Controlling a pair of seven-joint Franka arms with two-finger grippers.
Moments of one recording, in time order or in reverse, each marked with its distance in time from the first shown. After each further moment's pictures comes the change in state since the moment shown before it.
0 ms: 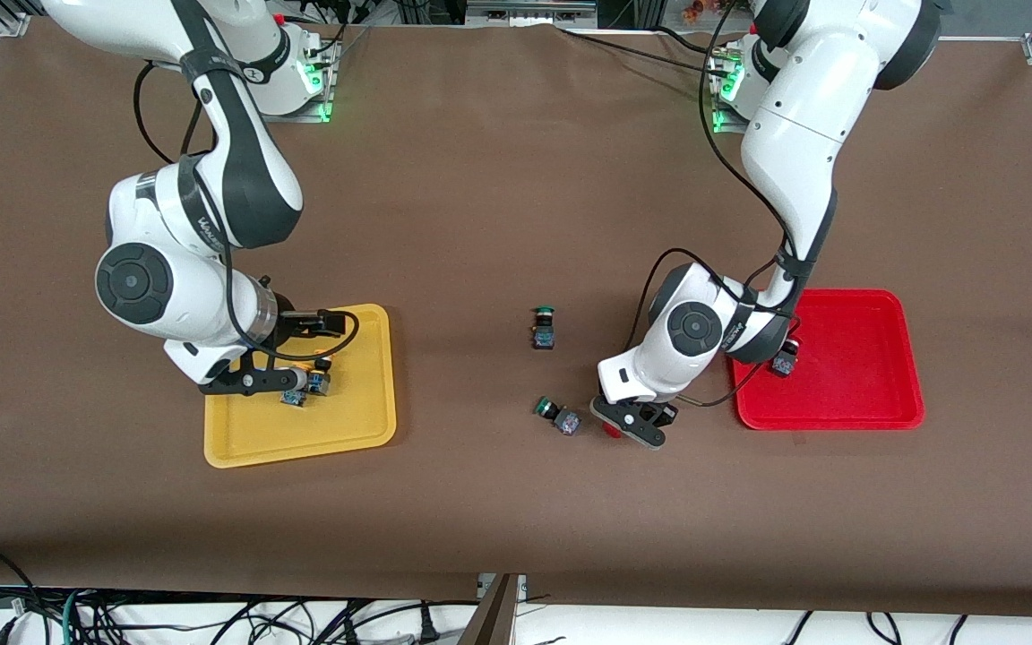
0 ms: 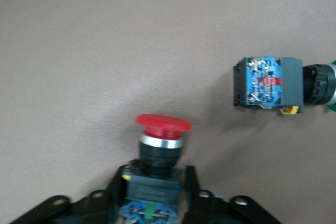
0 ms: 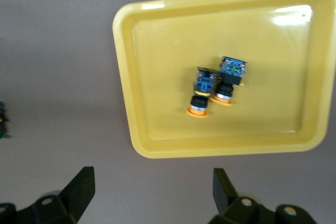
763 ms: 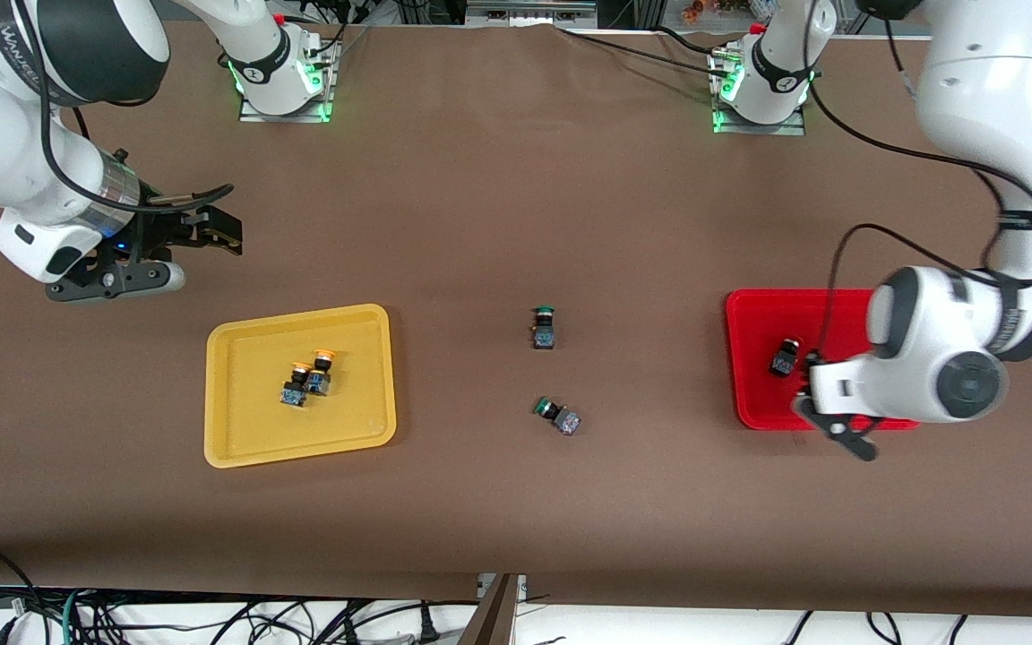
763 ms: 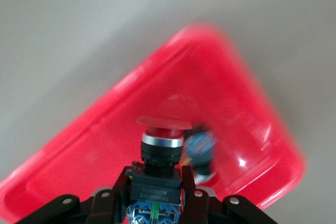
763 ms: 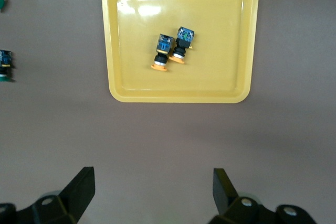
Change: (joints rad) left arm 0.404 -0.198 0.046 -0.005 0.013 -0.607 0.551; right arm -0.005 -0.347 -0.100 -0.163 -0.020 -0.157 -0.172
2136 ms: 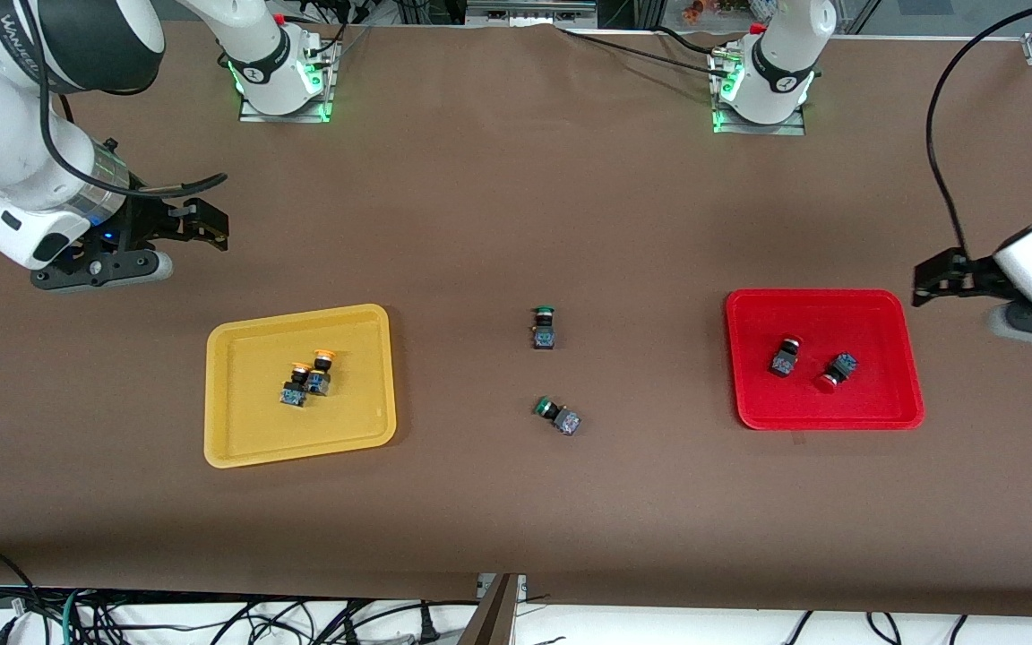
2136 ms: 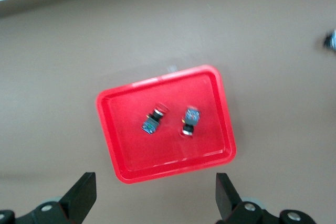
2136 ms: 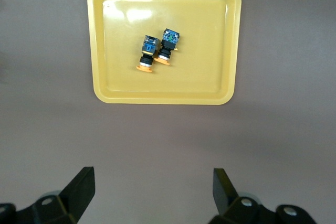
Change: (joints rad) left arm 0.088 -0.446 -0.123 0.080 0.000 -0.249 -0.486; right arm -0.117 -0.037 0.122 -0.049 -0.076 0.042 -0.005
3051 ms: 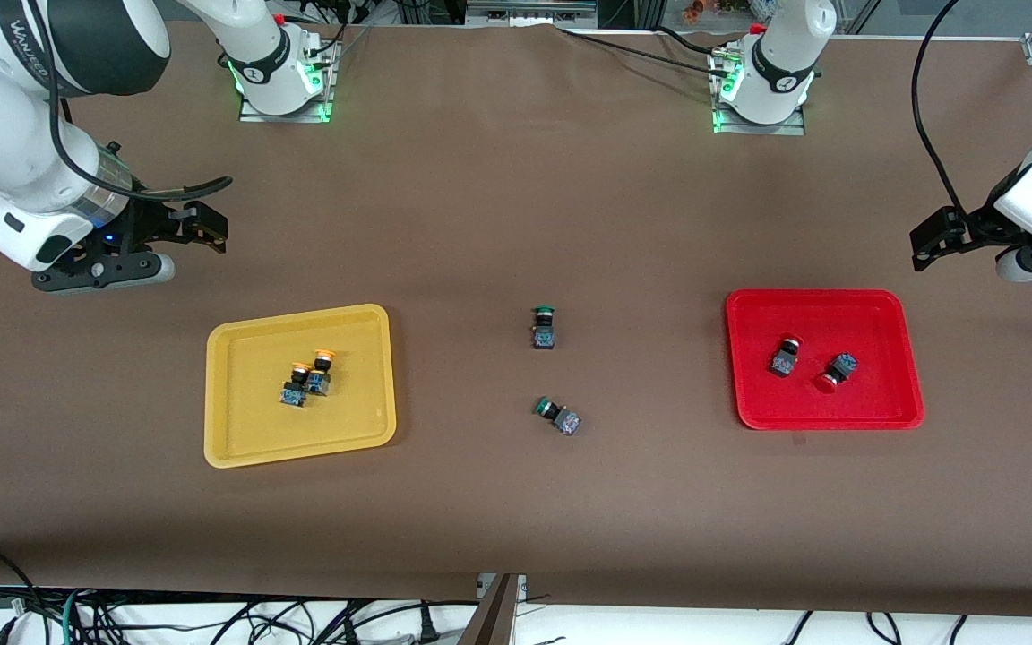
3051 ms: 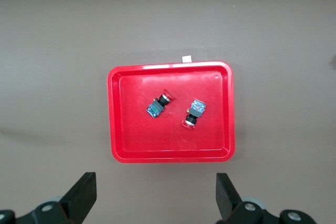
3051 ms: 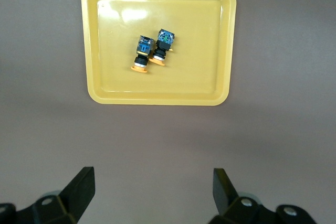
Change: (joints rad) left arm -0.140 -0.231 0.146 -0.315 0.000 0.121 -0.159; right arm -0.001 0.000 0.003 -0.004 -0.015 0.006 0.000
